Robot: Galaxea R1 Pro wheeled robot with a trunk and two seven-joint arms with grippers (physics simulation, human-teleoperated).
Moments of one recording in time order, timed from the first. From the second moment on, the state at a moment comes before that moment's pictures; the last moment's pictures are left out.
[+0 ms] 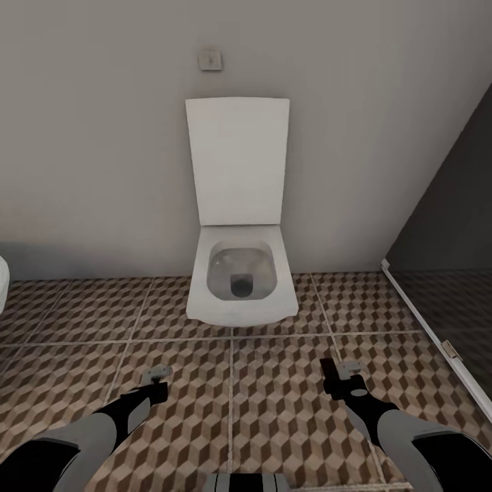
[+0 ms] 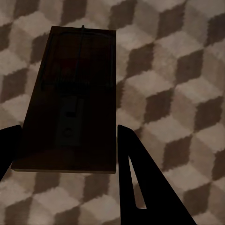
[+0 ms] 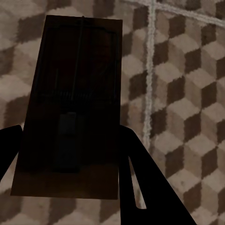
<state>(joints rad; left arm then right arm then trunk) -0.81 0.06 -0.18 -0.03 0.34 0.02 0.07 -0.84 -0.07 0.15 0.02 0.07 -0.11 -0.12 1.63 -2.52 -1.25</state>
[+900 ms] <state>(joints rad) -0.81 0.06 -0.18 -0.02 0.26 0.02 0.06 -0.84 -0.04 0.15 0.02 0.06 -0.13 -0.09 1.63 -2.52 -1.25</state>
